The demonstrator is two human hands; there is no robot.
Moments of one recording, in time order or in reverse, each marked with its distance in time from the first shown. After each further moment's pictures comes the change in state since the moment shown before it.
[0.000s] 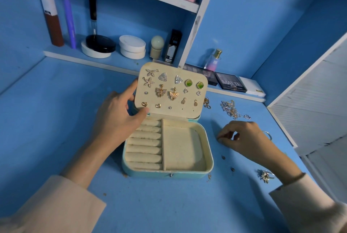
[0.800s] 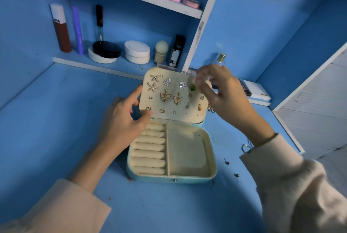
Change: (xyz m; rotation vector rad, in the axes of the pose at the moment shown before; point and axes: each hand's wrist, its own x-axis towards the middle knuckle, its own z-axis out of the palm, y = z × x) left_hand -0.002 0.002 0.000 -0.124 -0.009 -0.036; right_hand 0.071 -0.085 -0.021 0.142 0.384 -0.324
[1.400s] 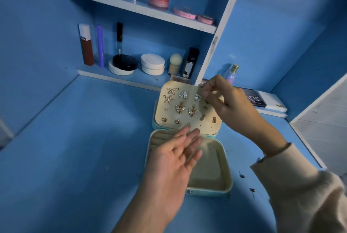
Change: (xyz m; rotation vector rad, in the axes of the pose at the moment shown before) left_hand -0.048 0.087 0.014 -1.467 -0.040 -0.953; right_hand 0.009 -0.019 0.000 0.085 -0.148 0.083
